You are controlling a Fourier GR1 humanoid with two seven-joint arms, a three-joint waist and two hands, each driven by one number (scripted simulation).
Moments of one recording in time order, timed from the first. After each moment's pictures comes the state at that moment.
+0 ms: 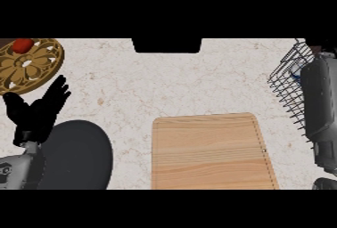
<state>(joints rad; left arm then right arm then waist) -0.20 0.26 0.16 -1.42 0.06 -0.06 0.24 -0.95 -0.26 -0.57 -0.86 1.69 -0.67 1.05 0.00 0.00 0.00</state>
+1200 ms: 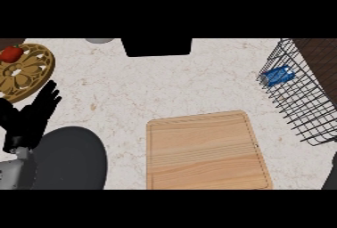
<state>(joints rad) -0.16 0.28 0.20 -1.41 0.07 -0.06 0.23 -0.43 -0.02 -0.54 -1.90 1.43 -0.67 1.07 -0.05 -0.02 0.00</state>
